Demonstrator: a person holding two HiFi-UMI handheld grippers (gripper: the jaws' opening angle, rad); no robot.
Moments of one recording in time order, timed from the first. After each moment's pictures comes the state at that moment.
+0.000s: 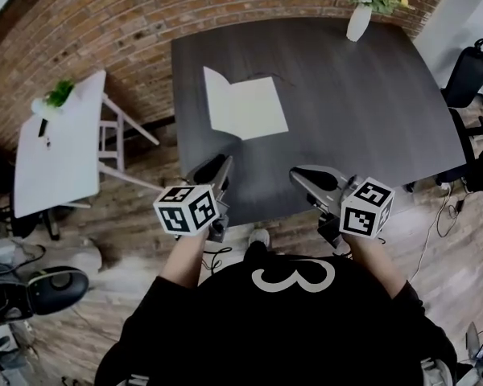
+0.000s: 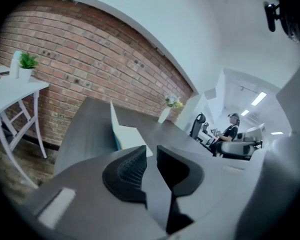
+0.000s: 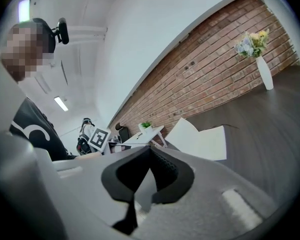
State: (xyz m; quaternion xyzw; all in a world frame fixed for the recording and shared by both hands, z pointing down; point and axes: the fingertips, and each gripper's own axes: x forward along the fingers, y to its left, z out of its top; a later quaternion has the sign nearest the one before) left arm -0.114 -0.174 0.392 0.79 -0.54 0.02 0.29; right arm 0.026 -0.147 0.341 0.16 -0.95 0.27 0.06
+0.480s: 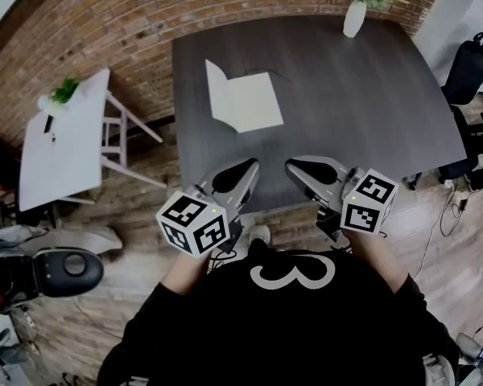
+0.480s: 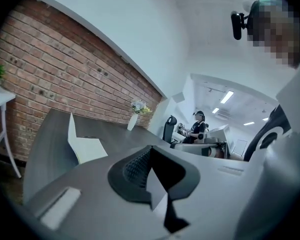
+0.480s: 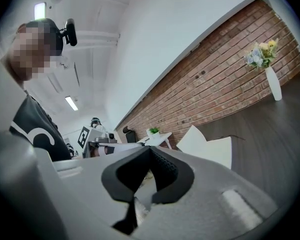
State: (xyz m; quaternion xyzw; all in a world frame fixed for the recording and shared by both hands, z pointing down) left arm -0.016 -0.124 0.308 0.87 -0.43 -0.01 0.22; right arm 0.038 -0.126 0.303 0.13 -0.96 0.23 0.03
